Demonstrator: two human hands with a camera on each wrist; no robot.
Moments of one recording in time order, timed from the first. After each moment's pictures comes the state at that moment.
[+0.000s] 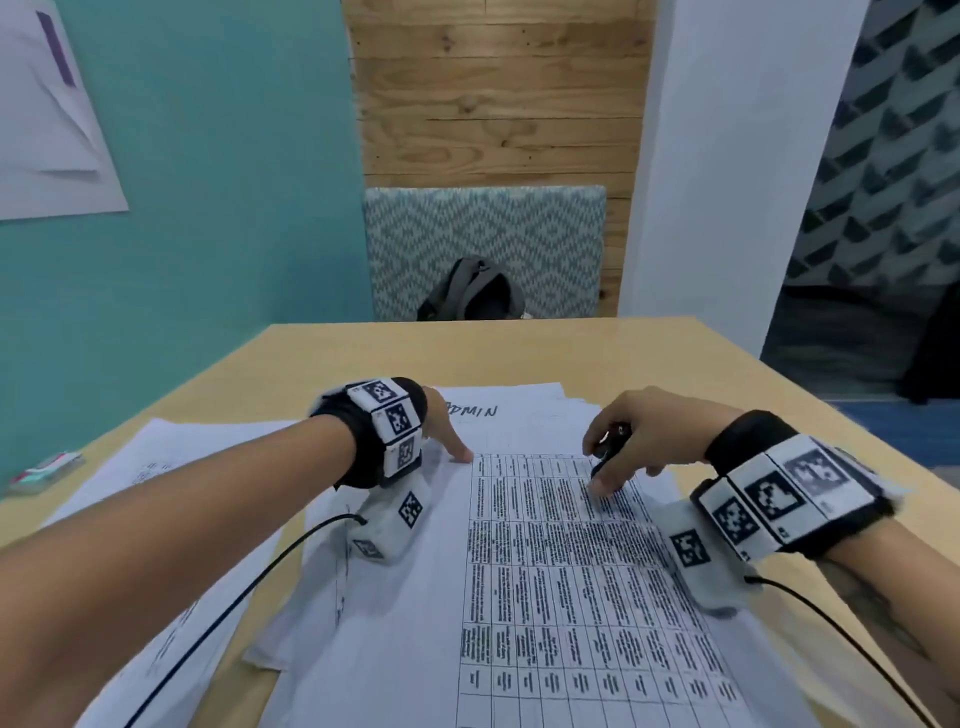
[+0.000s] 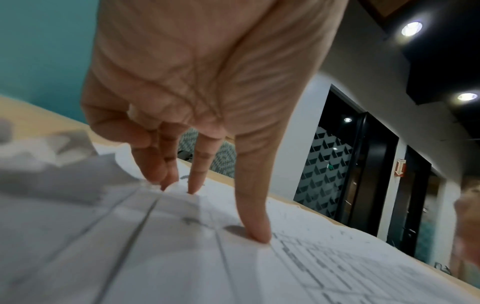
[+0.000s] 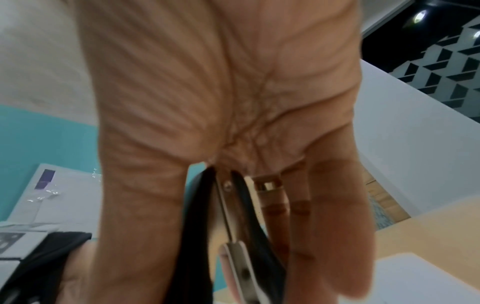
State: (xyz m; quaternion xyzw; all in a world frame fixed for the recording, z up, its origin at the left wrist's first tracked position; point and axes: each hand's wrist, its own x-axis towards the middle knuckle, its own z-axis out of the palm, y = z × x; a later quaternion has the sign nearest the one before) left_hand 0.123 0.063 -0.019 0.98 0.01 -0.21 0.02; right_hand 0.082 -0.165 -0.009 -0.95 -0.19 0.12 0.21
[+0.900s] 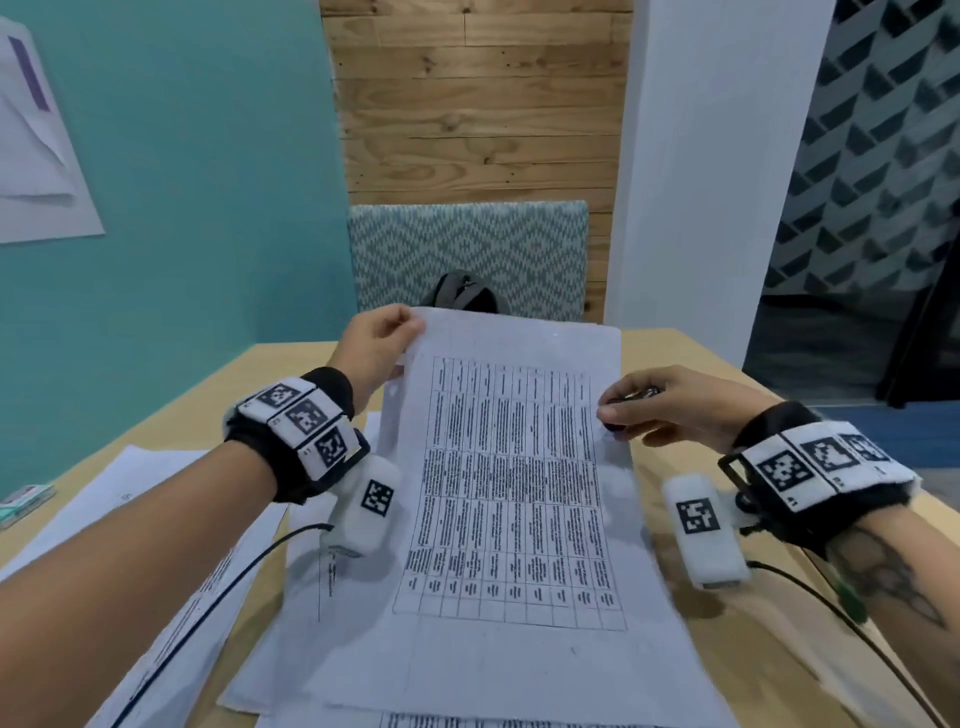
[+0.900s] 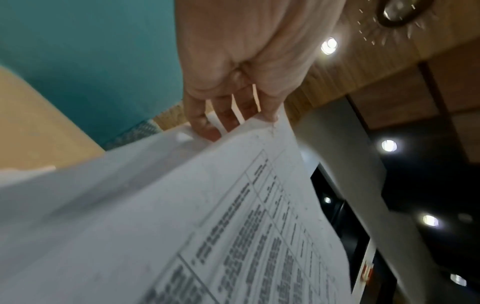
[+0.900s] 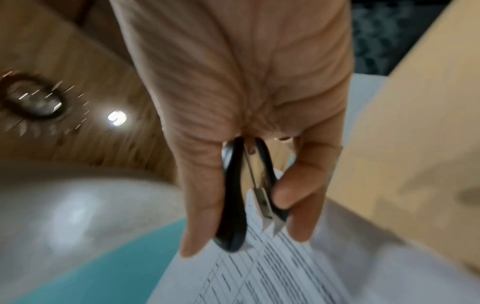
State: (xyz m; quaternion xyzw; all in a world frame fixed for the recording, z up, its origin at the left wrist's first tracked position) left_hand 0.129 0.094 0.008 0.79 -0.11 0.18 0.58; right_hand 0.103 -0.201 -0.002 -0.85 -0.12 0.10 0.51
